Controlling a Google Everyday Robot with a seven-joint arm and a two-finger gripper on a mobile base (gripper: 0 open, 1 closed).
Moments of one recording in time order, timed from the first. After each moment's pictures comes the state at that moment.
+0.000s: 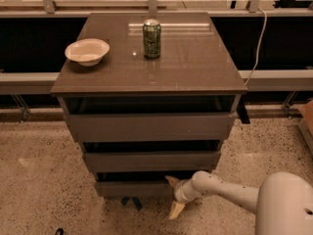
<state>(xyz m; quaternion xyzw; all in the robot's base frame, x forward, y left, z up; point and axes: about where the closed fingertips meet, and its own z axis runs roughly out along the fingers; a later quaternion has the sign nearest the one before) 0.547 -0.077 0.217 -0.71 0.64 0.15 0.28</state>
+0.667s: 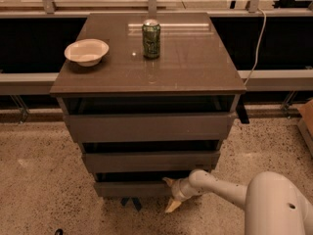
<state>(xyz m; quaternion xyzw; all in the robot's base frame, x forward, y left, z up) 0.563 -0.065 0.190 -0.70 0.64 0.16 0.27</state>
